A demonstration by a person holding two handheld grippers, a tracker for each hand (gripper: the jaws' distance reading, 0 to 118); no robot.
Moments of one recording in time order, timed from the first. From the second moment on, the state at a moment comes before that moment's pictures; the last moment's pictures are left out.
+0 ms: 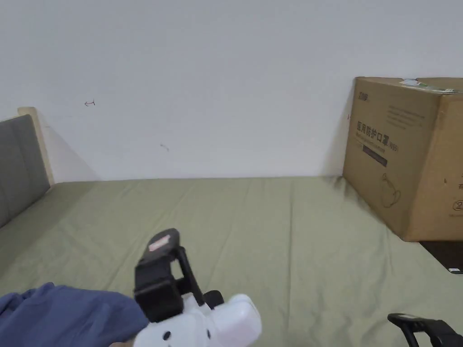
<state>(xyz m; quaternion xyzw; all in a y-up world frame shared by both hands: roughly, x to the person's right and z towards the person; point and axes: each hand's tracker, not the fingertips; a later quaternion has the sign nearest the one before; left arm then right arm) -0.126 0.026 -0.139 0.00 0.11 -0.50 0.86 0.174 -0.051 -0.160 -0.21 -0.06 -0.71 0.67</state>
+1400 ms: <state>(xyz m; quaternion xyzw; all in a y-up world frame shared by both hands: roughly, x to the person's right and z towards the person) -0.175 0.039 -0.123 0.05 0.06 -0.04 1.00 0.090 0.020 -0.132 0.10 0.00 0.03 0.99</state>
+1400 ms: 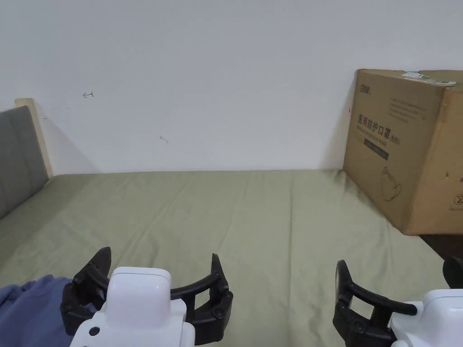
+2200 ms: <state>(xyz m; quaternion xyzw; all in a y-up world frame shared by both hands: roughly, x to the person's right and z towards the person) -0.171 0.036 -0.128 0.03 0.06 -0.05 1.00 0.099 0.020 -0.135 0.06 -0.03 0.04 1.00</state>
